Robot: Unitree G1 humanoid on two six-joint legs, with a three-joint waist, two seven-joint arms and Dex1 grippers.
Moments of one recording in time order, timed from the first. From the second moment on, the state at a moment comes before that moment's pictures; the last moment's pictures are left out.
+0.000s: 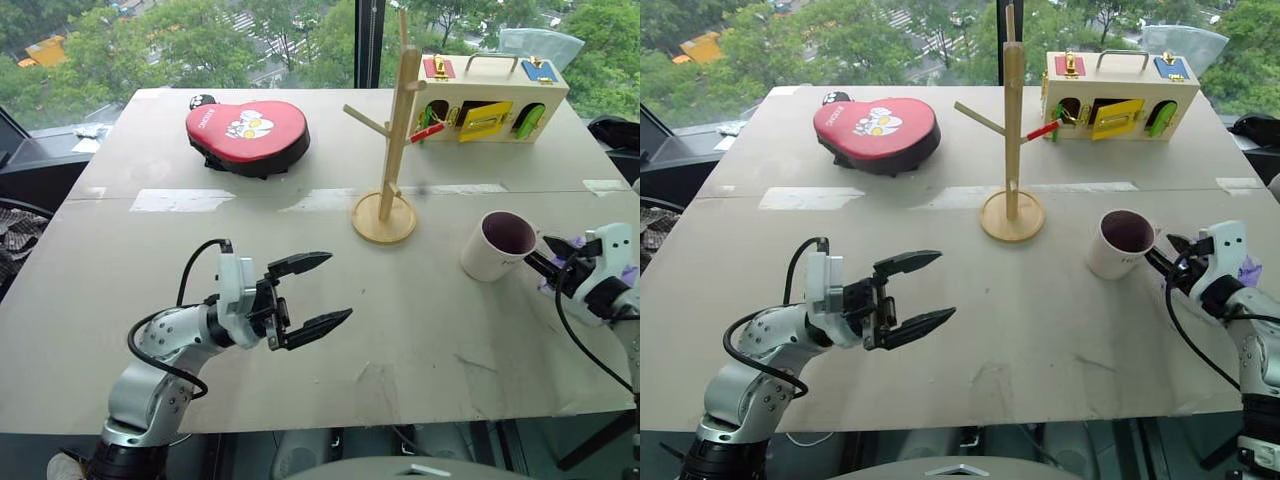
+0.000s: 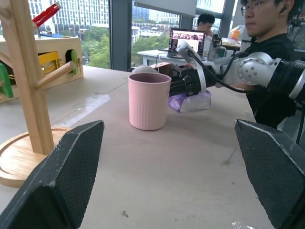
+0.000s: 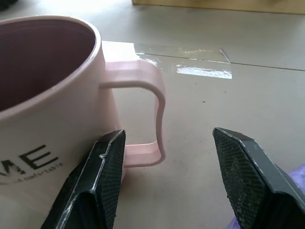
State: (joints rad) left arm 0.05 0.56 0.06 -0.48 -0.66 0.19 -1.02; right arm -0.12 -0.60 -0.39 0.03 0.44 0.41 0.71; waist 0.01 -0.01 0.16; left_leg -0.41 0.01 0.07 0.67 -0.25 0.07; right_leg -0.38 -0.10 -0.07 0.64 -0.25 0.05
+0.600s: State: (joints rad) left arm 0.09 0.56 0.07 -0.50 -0.66 0.19 -0.98; right arm -0.28 -0.59 -0.25 0.23 0.38 0.29 0.79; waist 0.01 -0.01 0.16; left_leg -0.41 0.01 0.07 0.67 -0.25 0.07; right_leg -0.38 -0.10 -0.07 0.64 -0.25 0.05
